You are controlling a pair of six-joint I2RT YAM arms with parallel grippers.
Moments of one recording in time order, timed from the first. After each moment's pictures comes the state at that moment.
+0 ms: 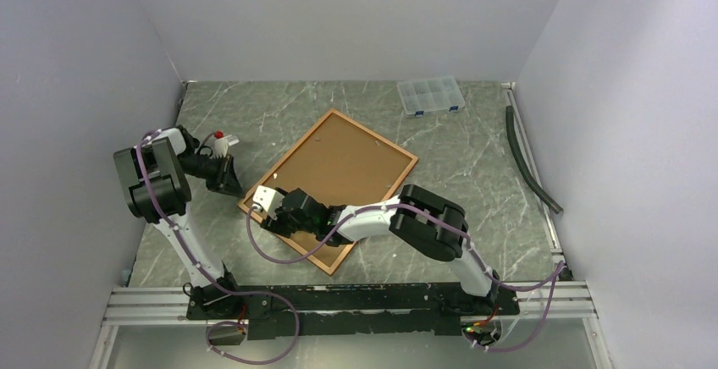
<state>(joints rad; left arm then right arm) 0.37 2.02 1.31 -1.07 0.74 0.73 1.20 2.13 1.26 0.41 0.08 -0.21</state>
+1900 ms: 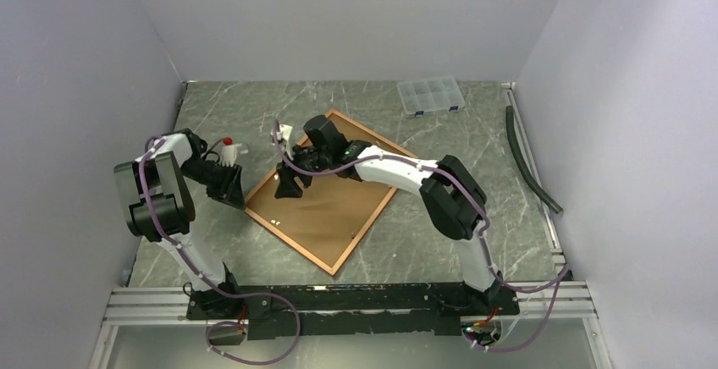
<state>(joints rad) 0.33 1.83 1.19 -1.09 0.60 0.74 0.90 2.05 1.56 -0.02 -0.63 -0.01</state>
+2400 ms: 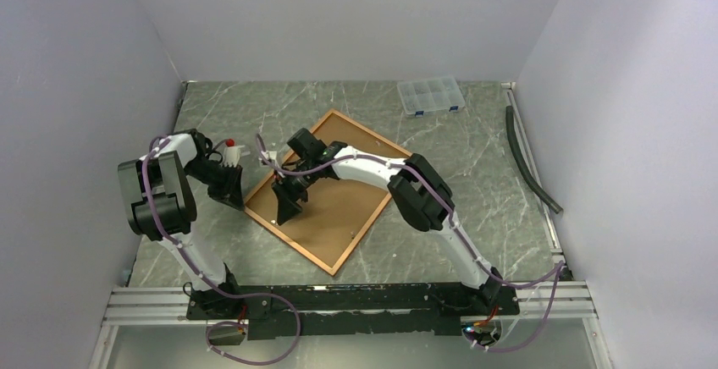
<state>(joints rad) 0.28 1.82 1.15 -1.03 0.51 0.63 0.91 2.34 1.85 -0.40 -0.97 -0.10</state>
